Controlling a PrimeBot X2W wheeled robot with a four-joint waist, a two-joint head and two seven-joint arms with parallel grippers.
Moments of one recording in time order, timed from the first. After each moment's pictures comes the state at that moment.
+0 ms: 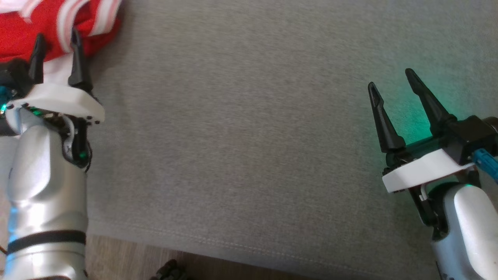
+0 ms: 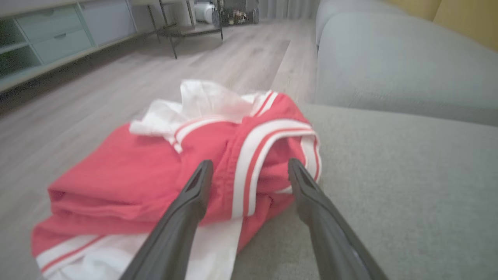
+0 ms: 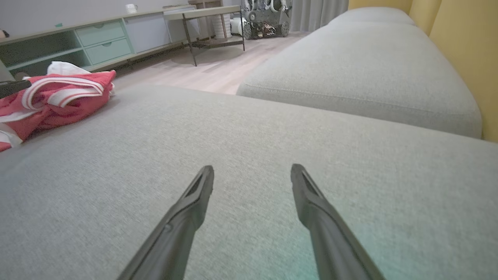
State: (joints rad) left arm -0.68 0.13 0.09 0.66 -0.13 -0.08 -0.26; right arm -0.22 -0.20 0.16 -0.09 0.11 0.13 0.05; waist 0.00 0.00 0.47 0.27
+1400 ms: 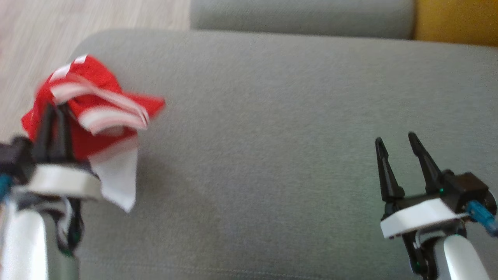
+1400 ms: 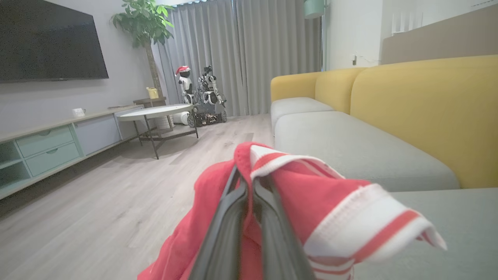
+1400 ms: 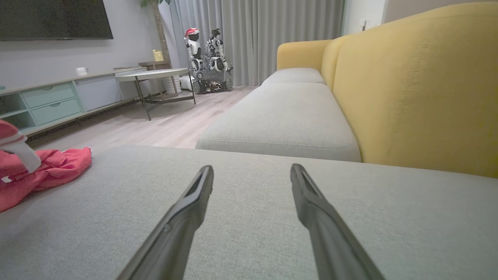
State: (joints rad) left arm -0.20 0.16 0.10 0.01 -0.07 -0.08 -0.11; right arm -0.02 -0.07 0.05 0.01 0.12 0.13 -0.05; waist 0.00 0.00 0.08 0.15
